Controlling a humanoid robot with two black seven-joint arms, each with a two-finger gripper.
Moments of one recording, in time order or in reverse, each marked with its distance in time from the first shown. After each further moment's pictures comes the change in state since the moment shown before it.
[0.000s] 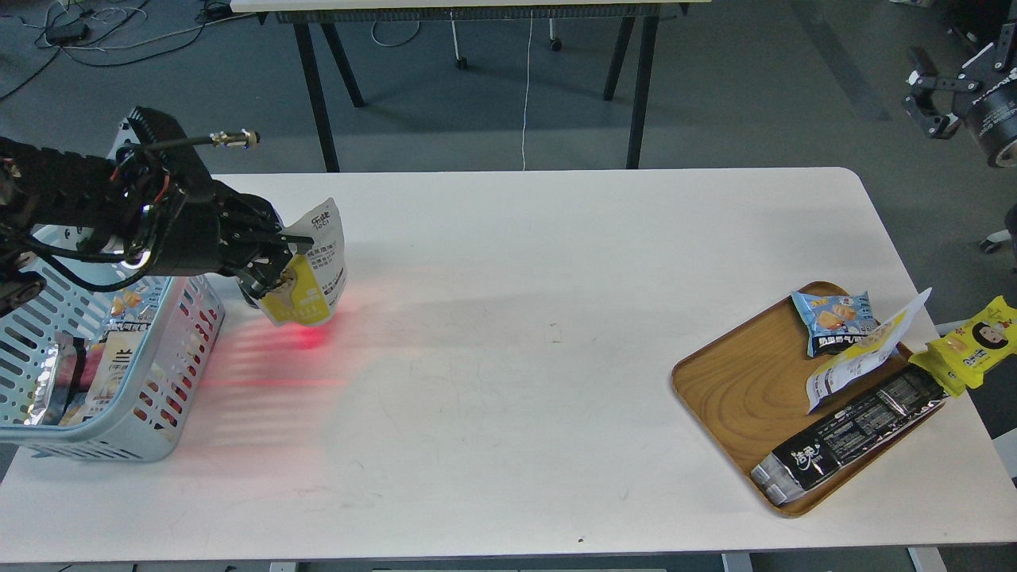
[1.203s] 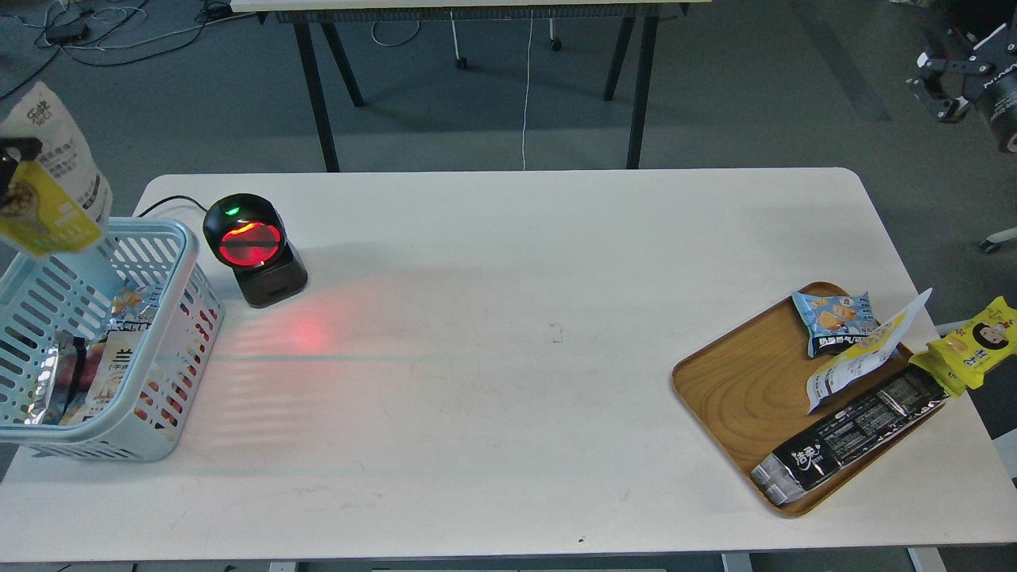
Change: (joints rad) left arm 0.010 0.450 0.003 0.067 -0.038 0.153 -0.027; right arm 0.028 -0.010 -0.001 -0.002 -0.001 0.019 0.000
